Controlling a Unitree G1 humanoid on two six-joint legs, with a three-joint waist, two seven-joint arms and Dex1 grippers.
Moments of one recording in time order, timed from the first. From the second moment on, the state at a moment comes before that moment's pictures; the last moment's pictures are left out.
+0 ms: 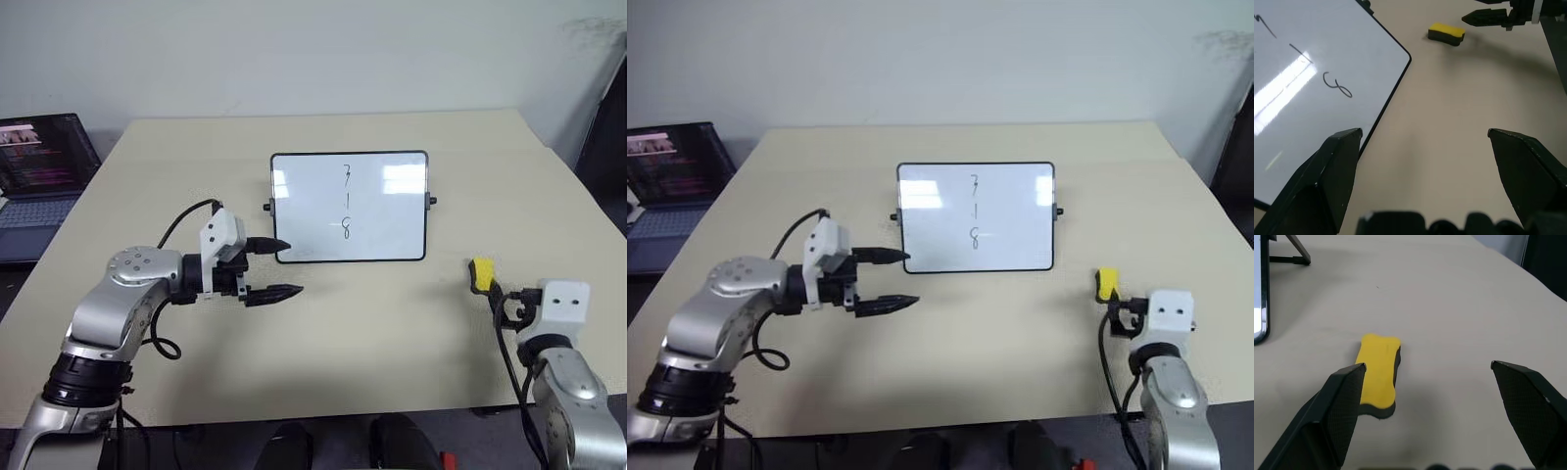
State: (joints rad) left arm -0.39 0.76 -0.03 -0.14 -0.46 0.41 -1.15; right arm 0.09 -0.22 -0.30 -0.59 0.14 0.67 0.03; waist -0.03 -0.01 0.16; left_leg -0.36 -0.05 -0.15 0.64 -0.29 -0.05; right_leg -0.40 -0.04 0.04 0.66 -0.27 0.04
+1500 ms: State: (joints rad) left arm -0.39 0.68 -0.03 -0.15 -0.39 0.36 -1.00; right arm -0.29 -0.13 -0.36 -0.52 0.10 1.32 -0.08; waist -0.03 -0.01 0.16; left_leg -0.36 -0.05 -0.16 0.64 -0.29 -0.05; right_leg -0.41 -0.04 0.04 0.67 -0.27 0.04
